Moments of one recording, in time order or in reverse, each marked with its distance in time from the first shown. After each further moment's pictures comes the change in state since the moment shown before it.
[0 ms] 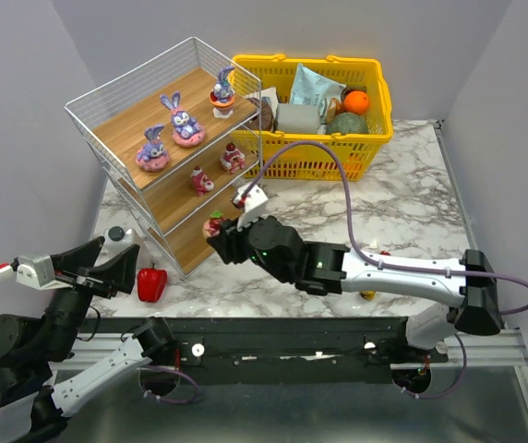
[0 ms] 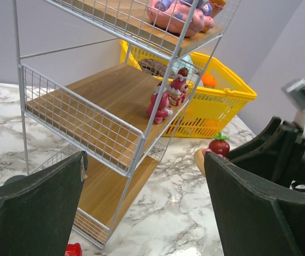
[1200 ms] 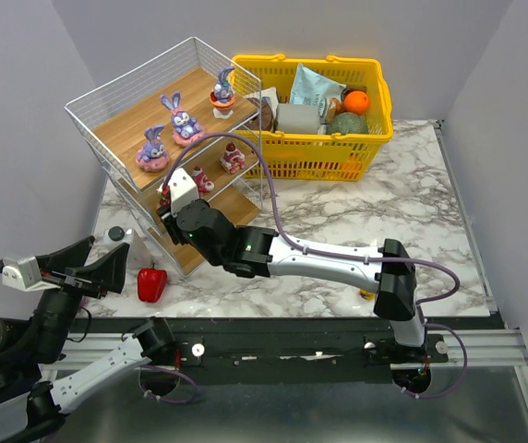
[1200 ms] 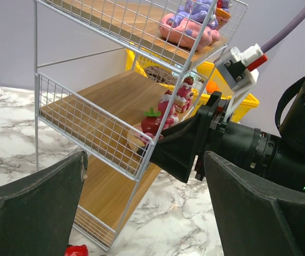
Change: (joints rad) left arm -0.039 0.000 0.050 -0.017 -0.056 0.026; right arm 0.022 0.517 0.648 -0.049 0.073 -0.269
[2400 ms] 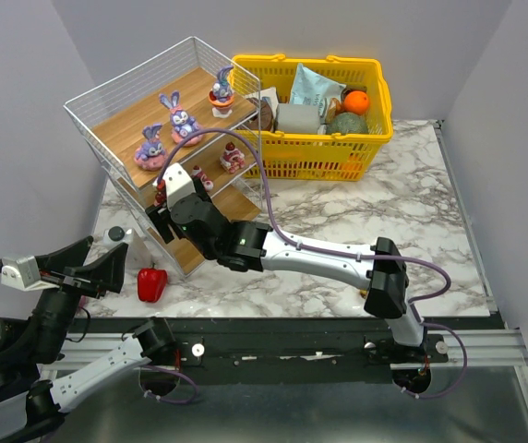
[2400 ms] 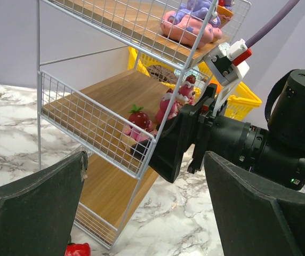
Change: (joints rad) left arm -0.014 0.000 0.006 -0.011 -0.020 -0.006; right arm -0.022 0.066 0.096 -0.059 -0.001 -0.011
